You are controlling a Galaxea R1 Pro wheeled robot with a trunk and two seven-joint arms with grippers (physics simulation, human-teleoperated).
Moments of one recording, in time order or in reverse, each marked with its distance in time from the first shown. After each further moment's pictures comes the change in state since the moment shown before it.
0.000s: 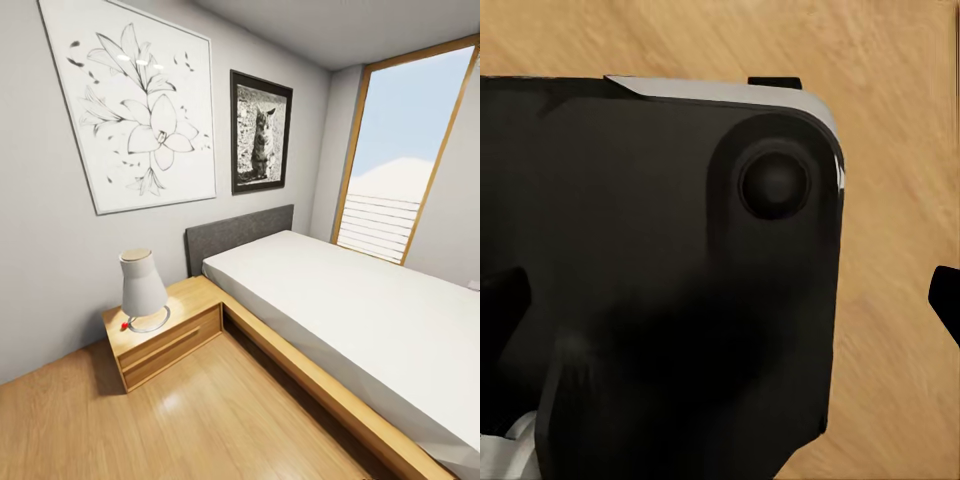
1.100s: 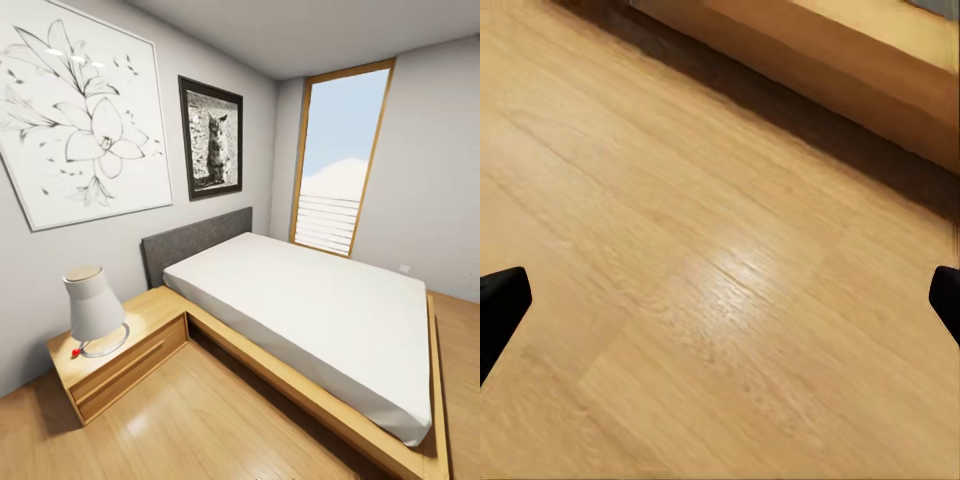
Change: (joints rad) left arm -0.036 0.044 0.007 -0.497 0.080 -0.004 -0.009; right arm 0.000 0.017 -0.018 -0.277 -0.014 -0.471 -0.005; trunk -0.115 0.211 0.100
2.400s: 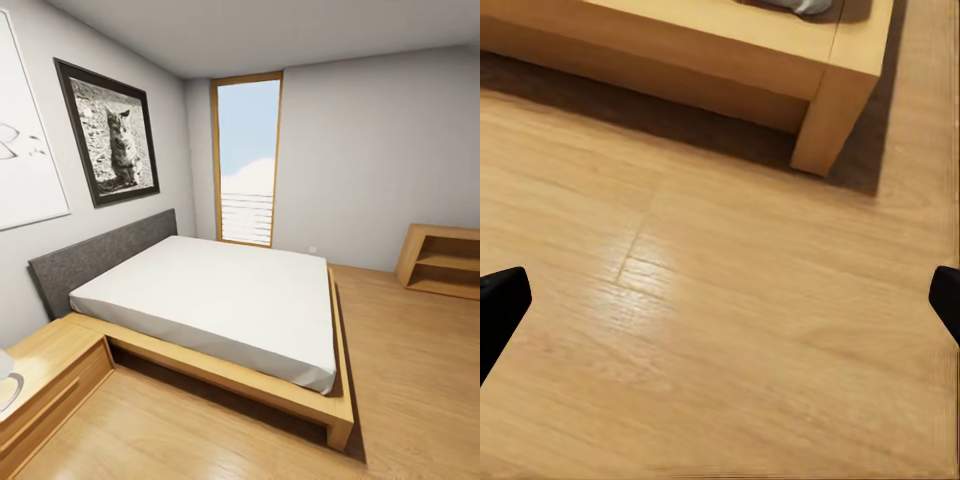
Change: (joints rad) left arm 0.000 0.015 -0.005 0.165 0.009 -0.192 -0.020; right arm -0.030 -0.086 -0.002 0.059 -0.002 -0.039 0.001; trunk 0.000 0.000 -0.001
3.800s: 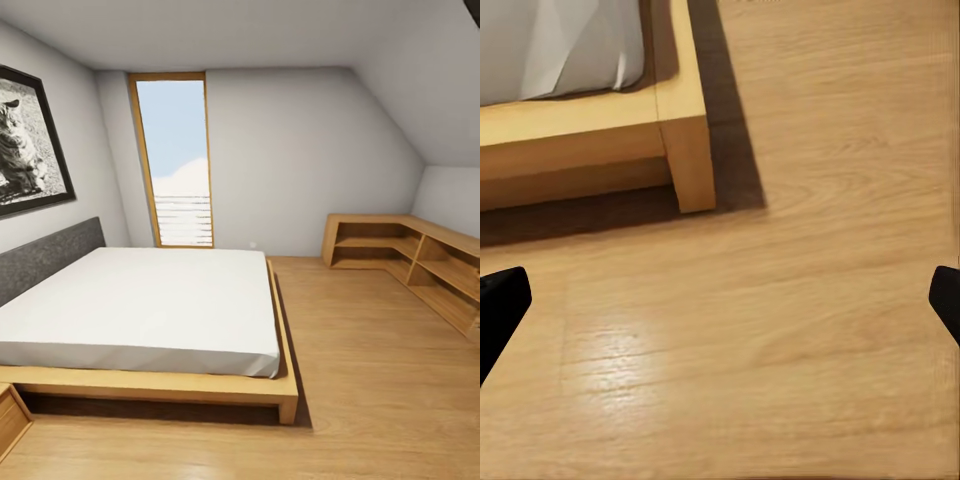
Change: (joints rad) left arm 0.000 -0.016 -0.001 -0.024 0.218 -0.007 0.000; right arm -0.135 0.040 0.015 0.030 -0.172 -0.008 0.006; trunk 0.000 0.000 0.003
